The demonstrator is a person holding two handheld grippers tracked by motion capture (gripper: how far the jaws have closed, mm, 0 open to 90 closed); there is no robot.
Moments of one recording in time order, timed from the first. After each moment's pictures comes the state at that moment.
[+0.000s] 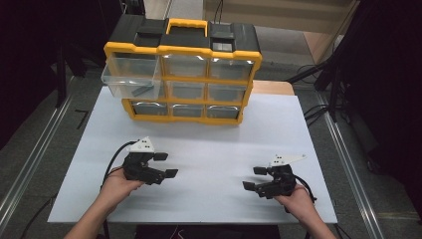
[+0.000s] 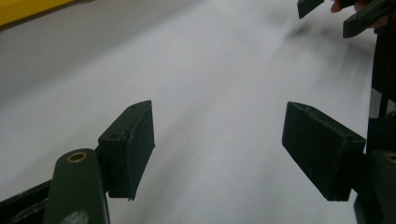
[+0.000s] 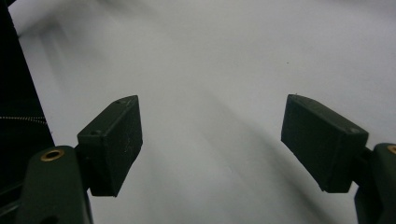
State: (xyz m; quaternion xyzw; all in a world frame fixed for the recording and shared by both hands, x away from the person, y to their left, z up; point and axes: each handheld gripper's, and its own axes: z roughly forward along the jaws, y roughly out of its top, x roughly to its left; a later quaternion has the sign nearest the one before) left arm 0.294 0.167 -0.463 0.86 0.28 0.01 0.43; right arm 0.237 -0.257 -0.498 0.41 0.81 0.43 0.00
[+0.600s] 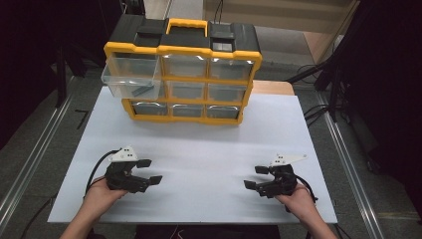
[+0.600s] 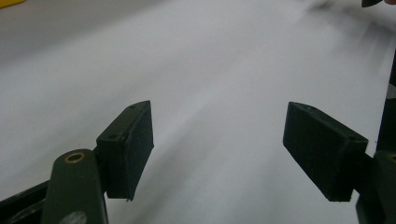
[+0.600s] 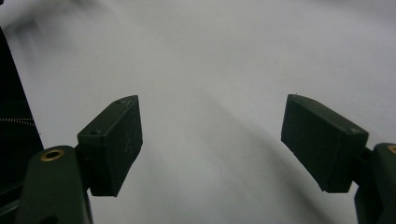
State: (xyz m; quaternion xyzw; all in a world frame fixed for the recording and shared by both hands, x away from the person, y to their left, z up) left arm 0.274 0.206 -0.471 0.85 0.31 0.03 0.42; right arm 0.237 -0.260 -0.500 0.42 0.80 0.43 0.02
